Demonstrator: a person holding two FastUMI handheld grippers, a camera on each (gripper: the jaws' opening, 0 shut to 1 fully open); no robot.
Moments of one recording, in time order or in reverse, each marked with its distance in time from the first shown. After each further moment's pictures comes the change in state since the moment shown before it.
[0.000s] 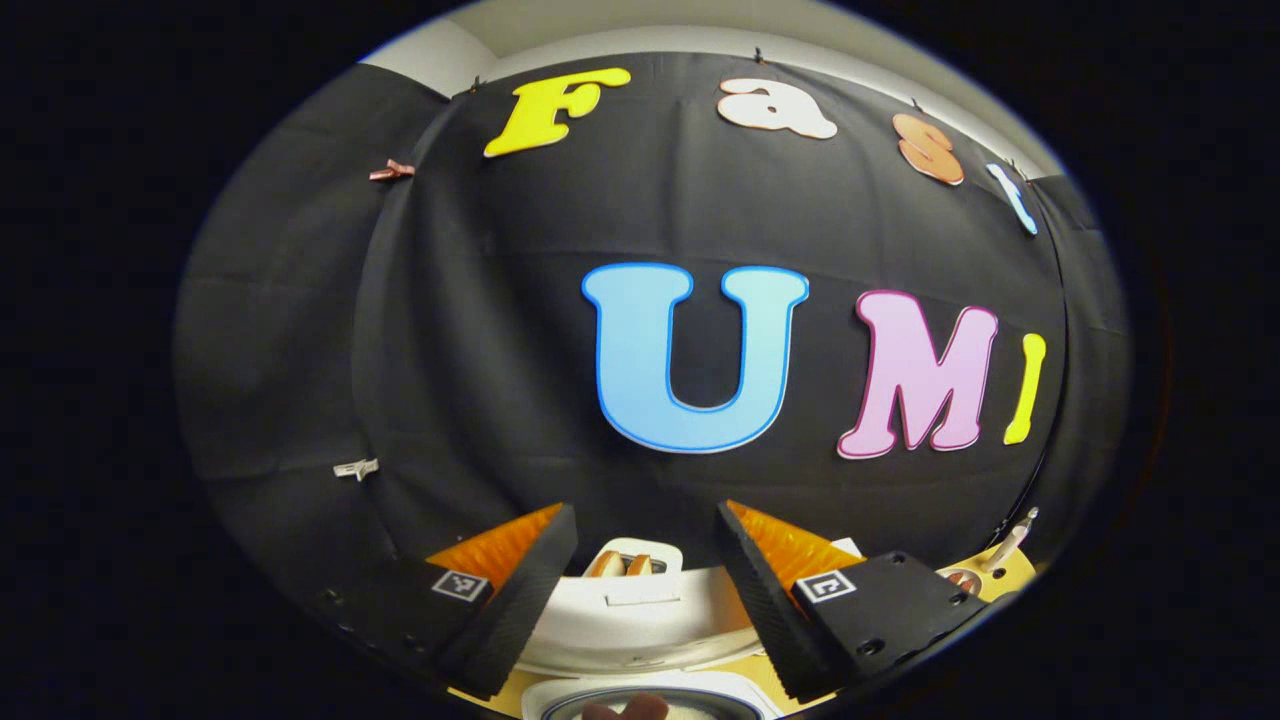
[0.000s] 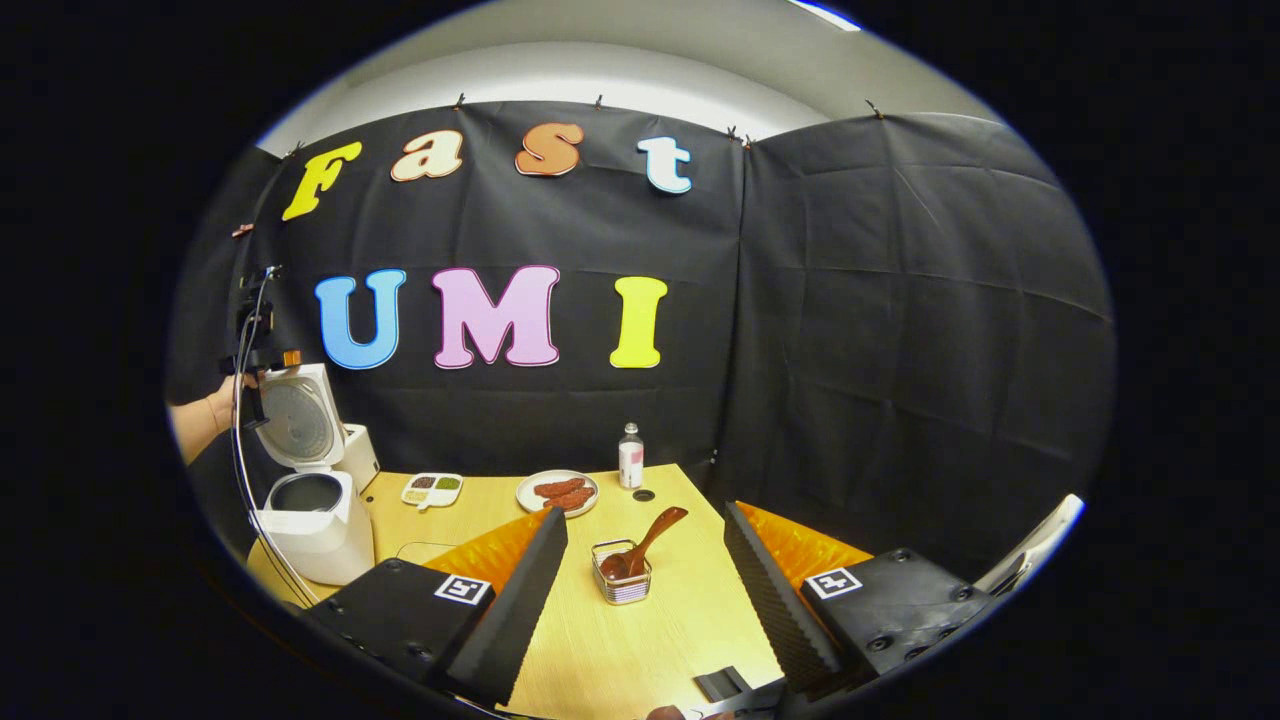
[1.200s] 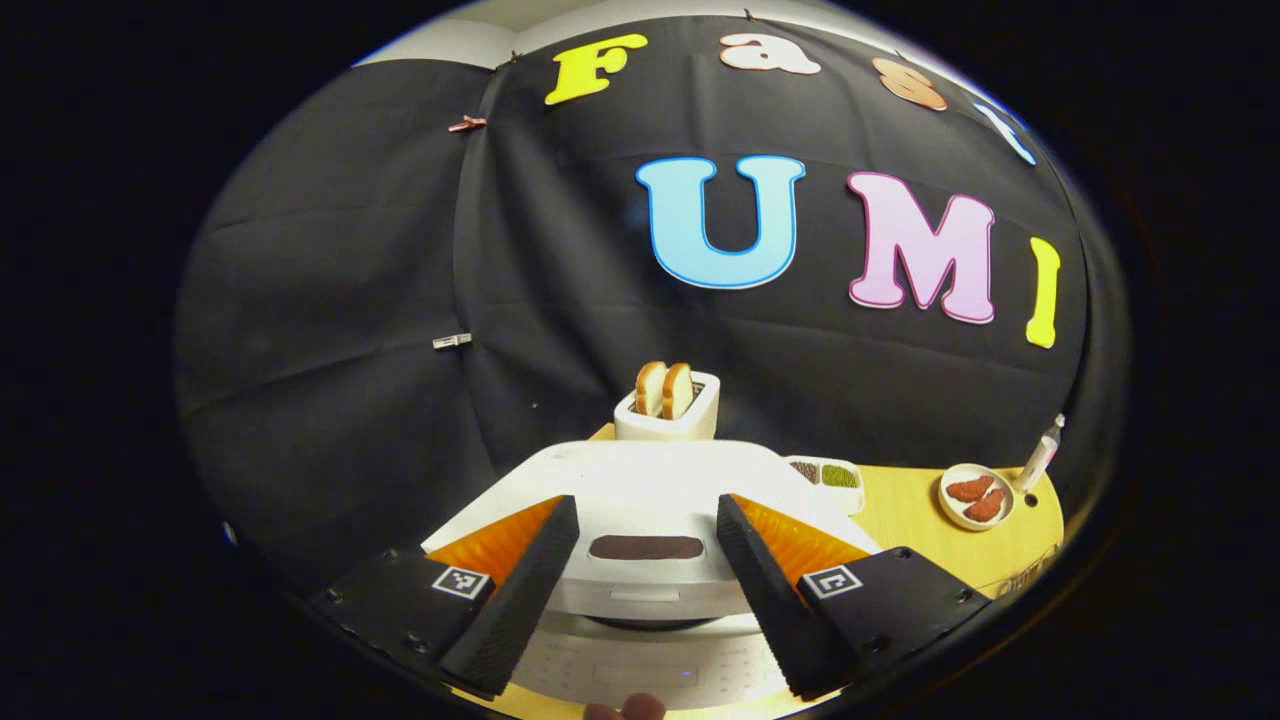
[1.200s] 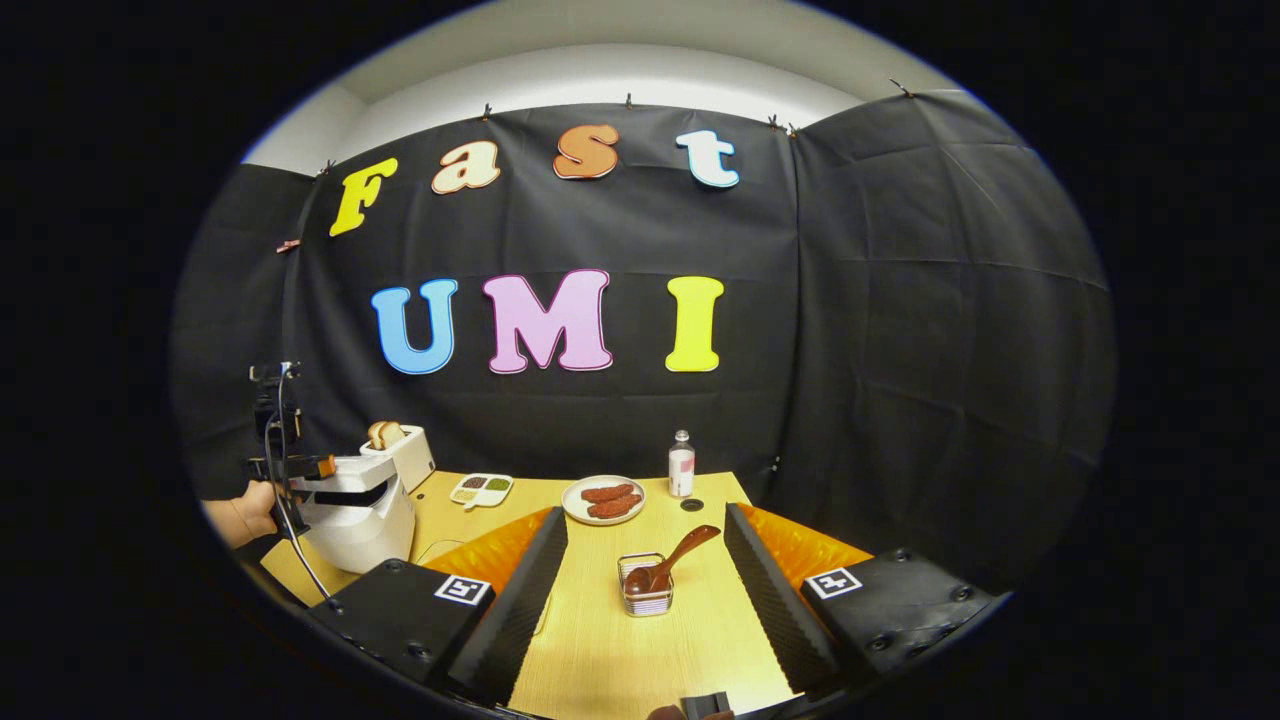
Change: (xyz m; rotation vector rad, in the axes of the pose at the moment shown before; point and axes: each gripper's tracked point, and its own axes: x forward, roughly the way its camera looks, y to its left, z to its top) left arm -0.185 -0.028 -0.193 0.018 0.262 0.195; right arm 0.036 -0.022 0.004 0.016 0.011 0.249
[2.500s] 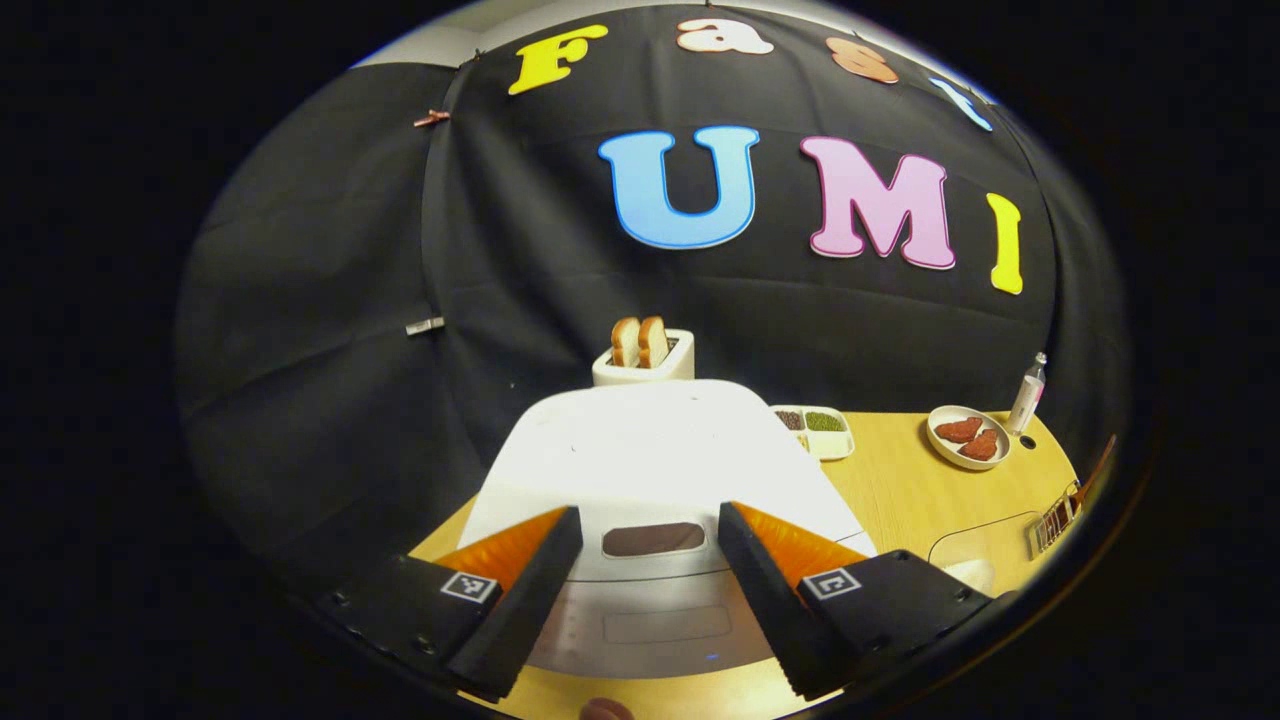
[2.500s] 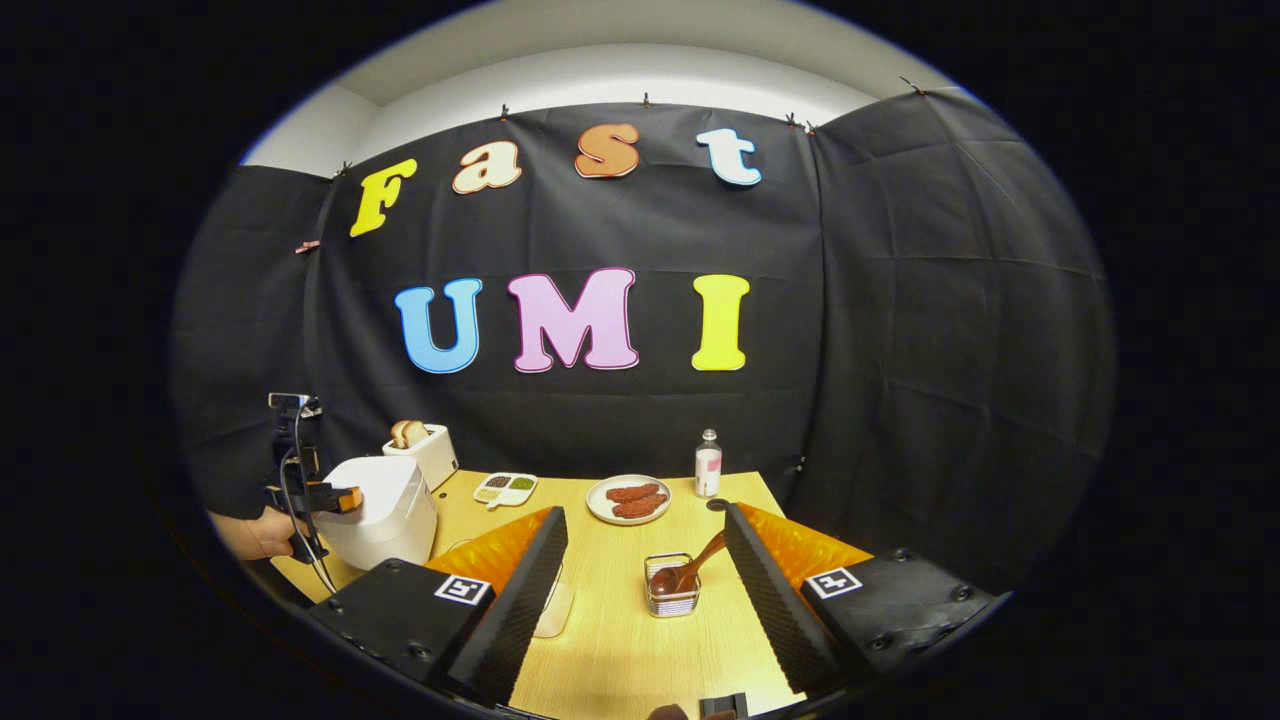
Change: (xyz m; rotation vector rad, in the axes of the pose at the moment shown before) left arm -0.021 -0.004 -0.030 0.066 -0.018 -0.108; right arm 0.008 0.028 0.001 -0.004 -0.012 0.071
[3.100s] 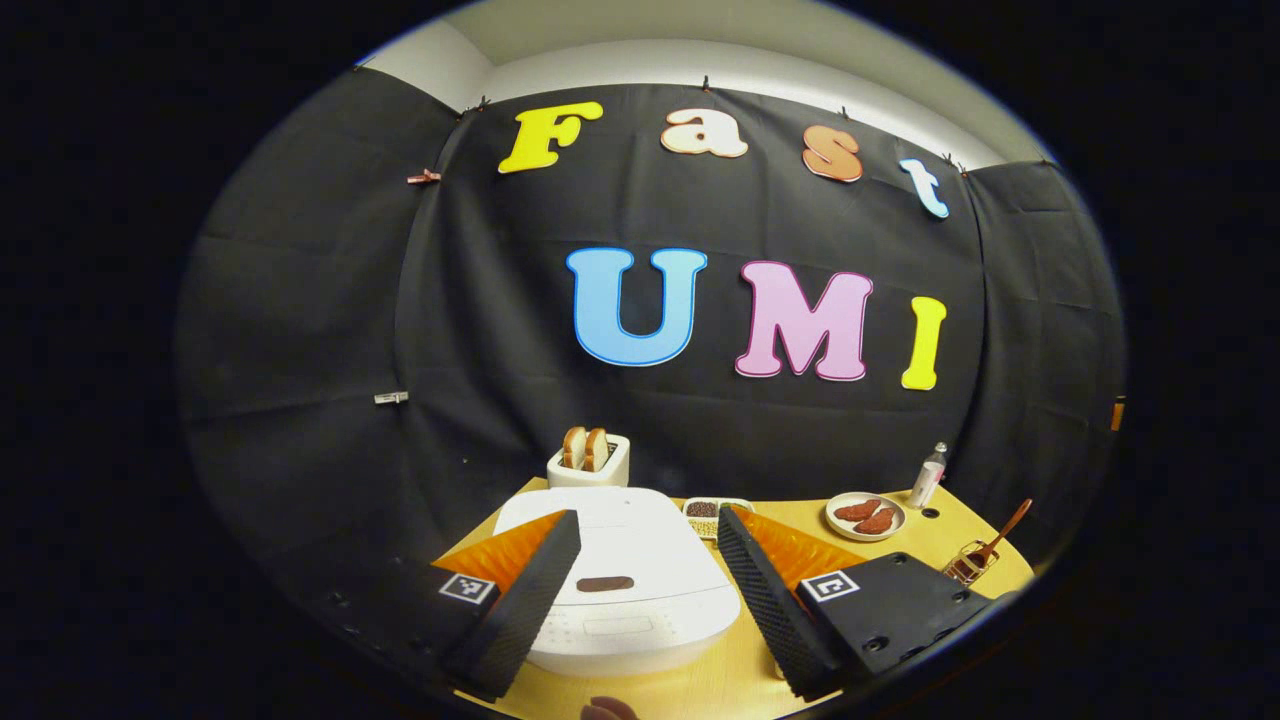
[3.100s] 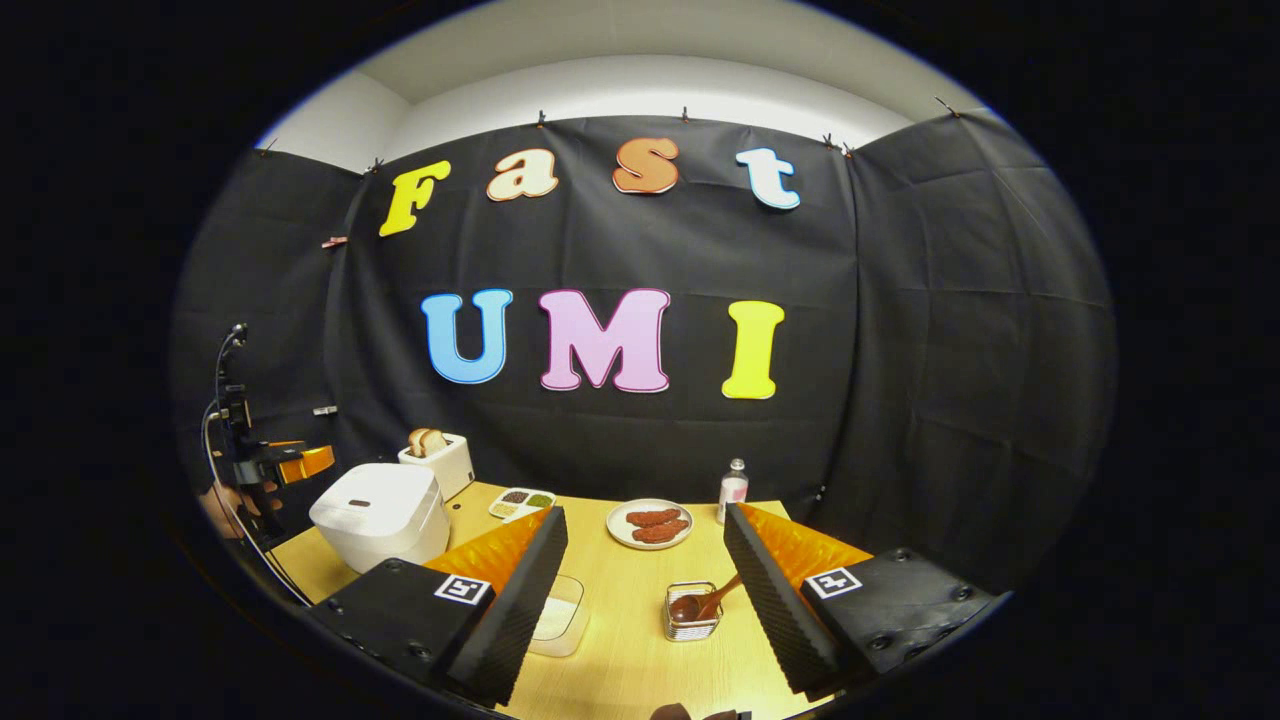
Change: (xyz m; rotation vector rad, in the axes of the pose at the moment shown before) left arm -0.122 -0.009 0.092 -0.049 -0.226 -0.172; right arm 0.020 0.041 0.026 -0.058 -0.064 0.072
